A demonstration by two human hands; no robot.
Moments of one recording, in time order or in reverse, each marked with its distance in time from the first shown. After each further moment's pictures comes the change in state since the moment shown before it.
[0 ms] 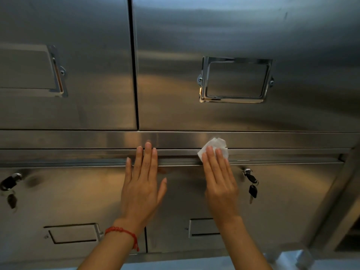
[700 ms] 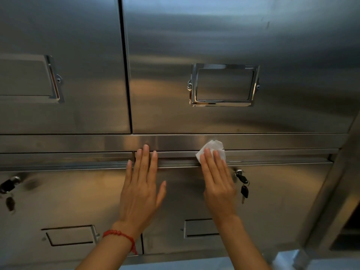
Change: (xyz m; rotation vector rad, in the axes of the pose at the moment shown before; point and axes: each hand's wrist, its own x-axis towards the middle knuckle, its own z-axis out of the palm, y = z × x) left_hand 0.001 0.016 -0.013 -0.010 -0.004 0.027; right_hand -0.002 0.013 -0.005 0.004 -0.016 0.003
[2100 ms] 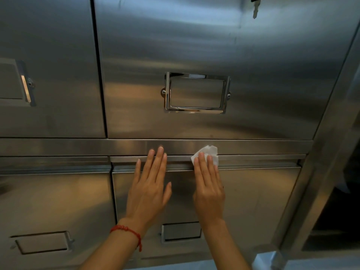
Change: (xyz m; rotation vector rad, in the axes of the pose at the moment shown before) left_hand 0.024 0.061 0.005 -0.023 -0.067 0.069; right_hand -0.007 0.029 -0.007 -0.053 0.043 0.078
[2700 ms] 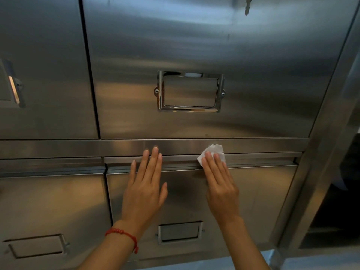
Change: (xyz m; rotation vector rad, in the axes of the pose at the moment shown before) left_hand 0.000 0.004 -0.001 0.014 0.007 -0.019; right_hand 0.006 0.040 -0.017 0.043 -0.027 -0.068
